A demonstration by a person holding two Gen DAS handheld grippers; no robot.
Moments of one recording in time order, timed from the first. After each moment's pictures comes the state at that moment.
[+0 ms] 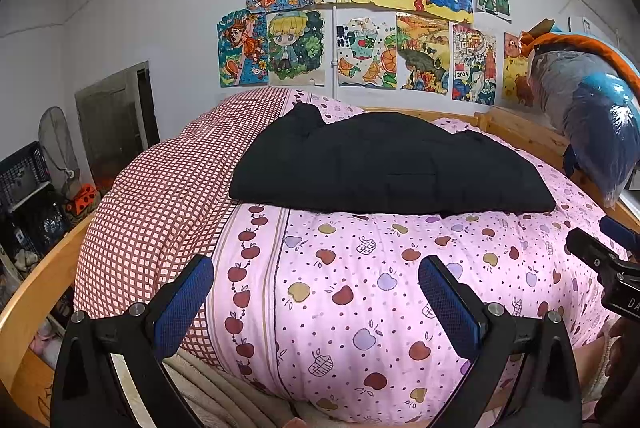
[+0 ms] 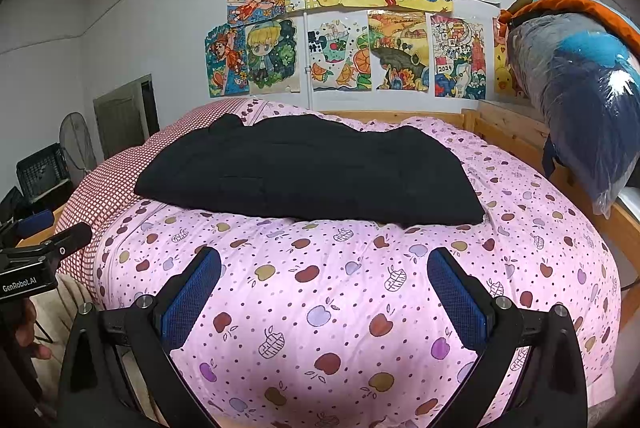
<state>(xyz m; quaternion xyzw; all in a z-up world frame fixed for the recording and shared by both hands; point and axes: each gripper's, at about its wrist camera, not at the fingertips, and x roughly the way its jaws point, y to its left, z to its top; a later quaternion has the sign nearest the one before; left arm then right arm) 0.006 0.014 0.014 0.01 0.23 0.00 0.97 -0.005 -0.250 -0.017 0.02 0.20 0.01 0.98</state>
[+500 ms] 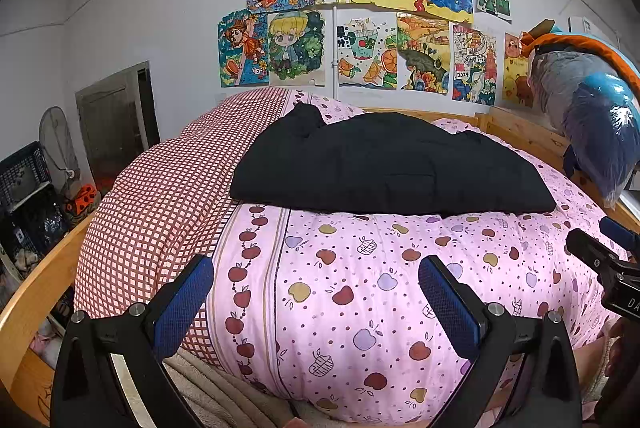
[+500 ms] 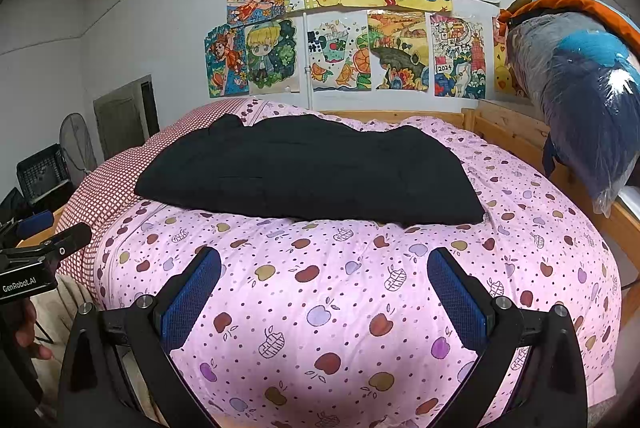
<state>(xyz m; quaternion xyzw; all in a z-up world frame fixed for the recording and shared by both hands) 0.005 0.015 0.014 0.01 0.23 0.00 0.97 -0.005 -0.248 -0.019 0.02 0.20 0.01 0.98</state>
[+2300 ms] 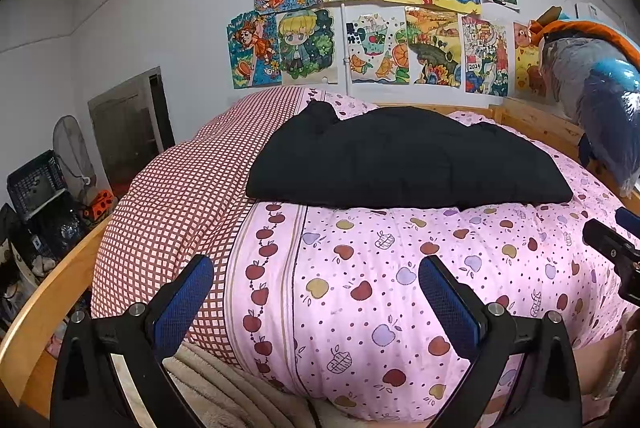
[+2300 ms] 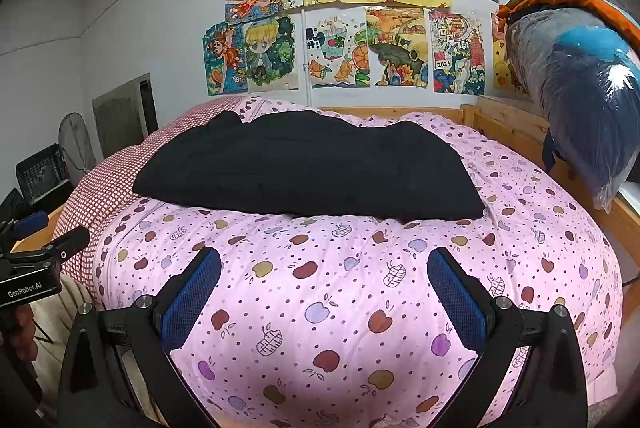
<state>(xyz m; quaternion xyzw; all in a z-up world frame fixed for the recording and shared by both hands) 0.003 0.006 0.010 0.03 0.23 0.04 0.97 -0.004 -0.244 -0.026 0.02 0.20 0.01 0.98</state>
